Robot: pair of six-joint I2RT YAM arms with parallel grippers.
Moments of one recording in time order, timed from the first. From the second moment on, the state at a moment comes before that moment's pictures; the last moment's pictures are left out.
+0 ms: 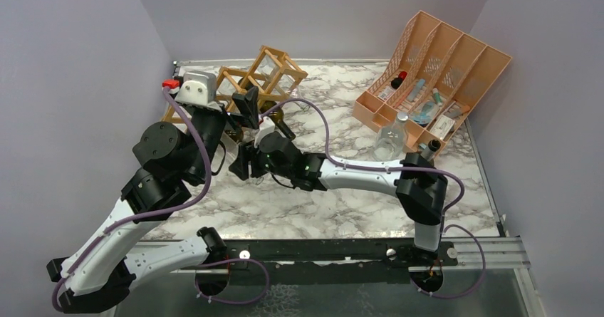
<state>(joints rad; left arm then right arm) -0.90 0.83 1.31 -0.27 -0.62 0.07 1.18 1.88 1.38 0.15 0.13 0.60</state>
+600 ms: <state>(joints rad) -0.90 0.82 1.31 -0.28 -0.62 0.09 1.18 2.16 1.73 0.13 0.23 0.68</state>
